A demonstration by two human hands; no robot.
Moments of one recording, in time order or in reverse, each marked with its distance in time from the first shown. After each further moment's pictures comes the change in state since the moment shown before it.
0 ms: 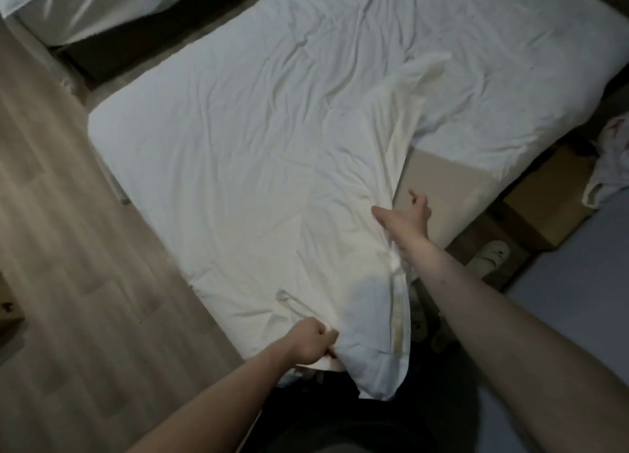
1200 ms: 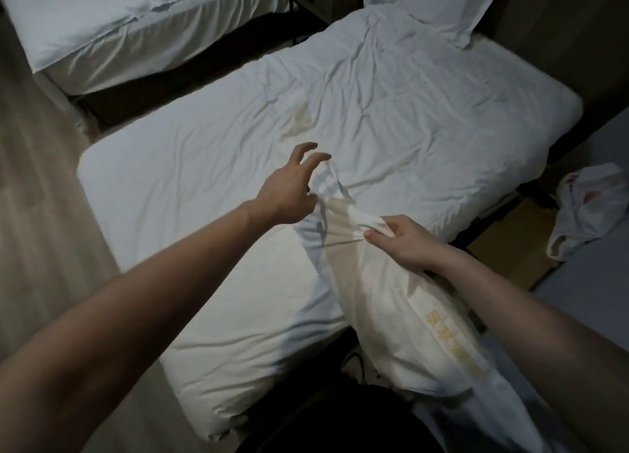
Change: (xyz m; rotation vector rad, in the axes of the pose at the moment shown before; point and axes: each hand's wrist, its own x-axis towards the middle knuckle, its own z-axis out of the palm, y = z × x) left_hand 0.016 0.317 -0.168 0.449 0.766 0.477; right_hand 0.066 -0.056 -0.225 -0.408 -0.618 -0.577
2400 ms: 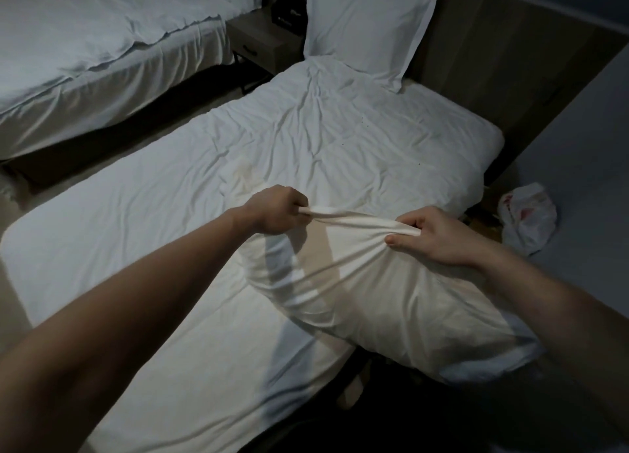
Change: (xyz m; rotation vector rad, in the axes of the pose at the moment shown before) left_hand 0.130 0.028 -0.028 0.024 -0.247 0.129; right_hand -0.004 -0.036 -0.161 -0.204 0.102 -0.042
